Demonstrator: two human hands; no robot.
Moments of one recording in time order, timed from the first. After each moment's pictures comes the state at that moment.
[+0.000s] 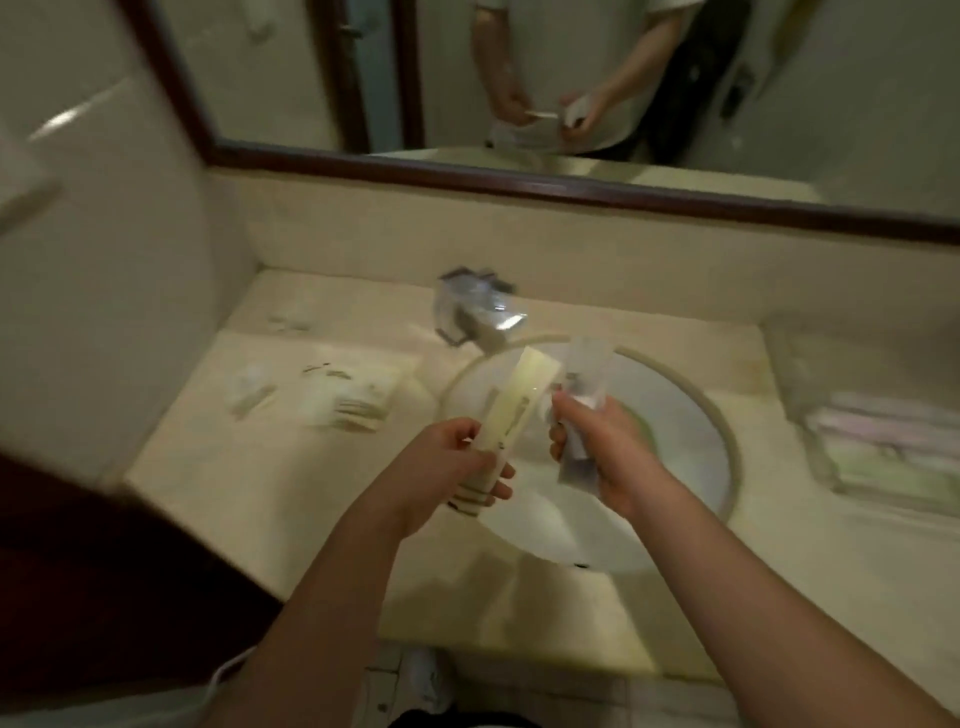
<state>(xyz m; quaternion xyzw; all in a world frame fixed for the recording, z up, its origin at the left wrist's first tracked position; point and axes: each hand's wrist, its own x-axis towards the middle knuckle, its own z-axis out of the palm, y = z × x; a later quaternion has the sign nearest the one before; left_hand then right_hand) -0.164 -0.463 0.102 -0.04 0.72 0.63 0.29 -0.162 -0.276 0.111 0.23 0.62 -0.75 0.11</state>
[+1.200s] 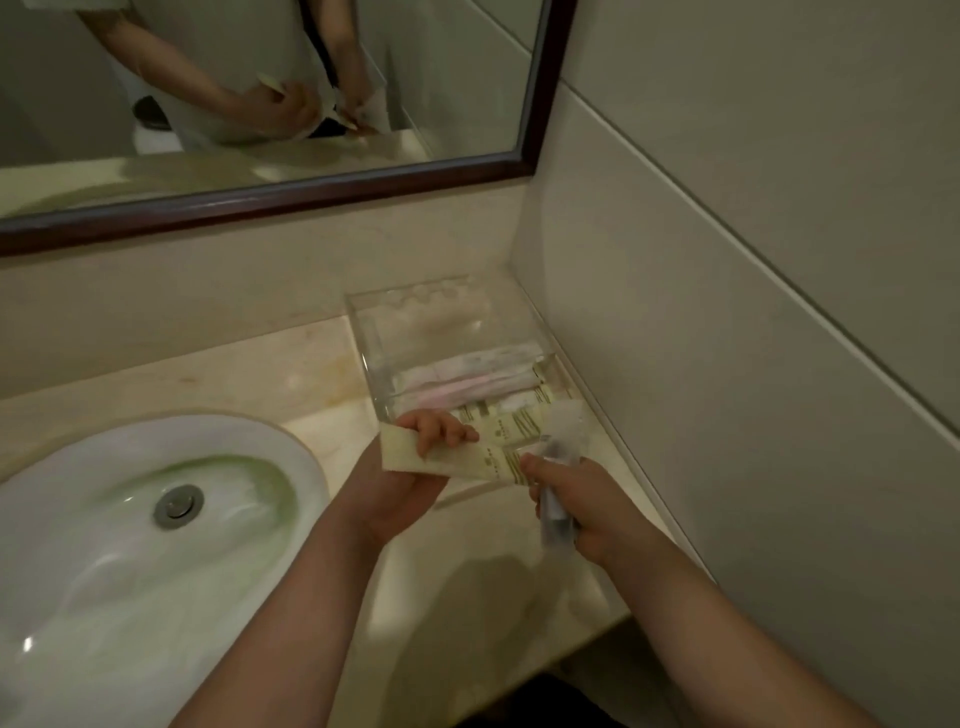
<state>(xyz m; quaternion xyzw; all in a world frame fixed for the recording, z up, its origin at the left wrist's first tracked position) -0.161 0.016 0.051 0.13 0.34 0.81 0.46 -0.032 0.171 0.058 0.47 0.49 -0.73 -0.01</state>
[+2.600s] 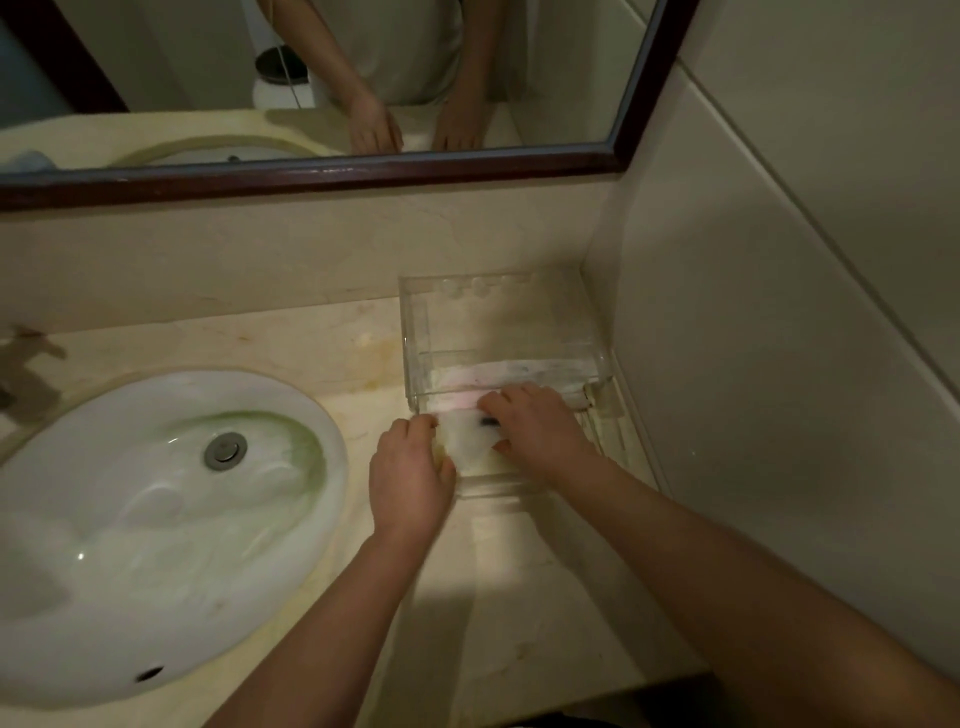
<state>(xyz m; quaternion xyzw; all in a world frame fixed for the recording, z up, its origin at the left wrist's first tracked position) -0.159 0.035 -0.003 0.12 0.95 0.28 0.03 -0.154 0.209 0.015 -0.04 0.99 -0.09 0.05</state>
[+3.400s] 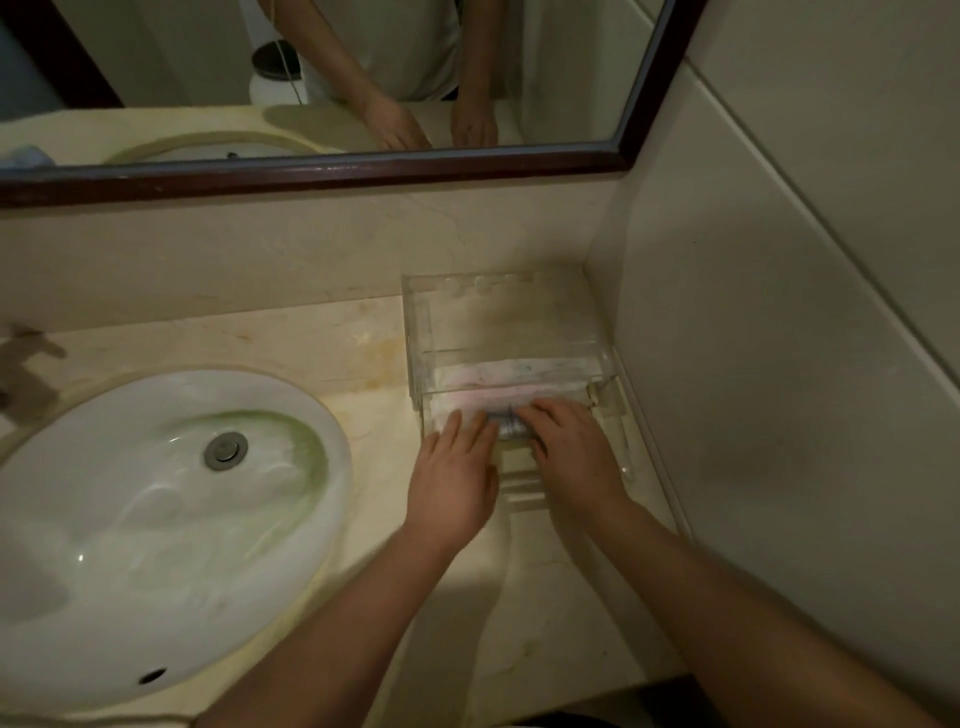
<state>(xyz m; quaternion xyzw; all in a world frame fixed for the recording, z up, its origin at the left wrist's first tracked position) -0.153 0.055 -0.012 0.32 0.93 0.14 0.07 -0.113 0.221 -0.004 0.07 0.98 -0.17 -0.06</state>
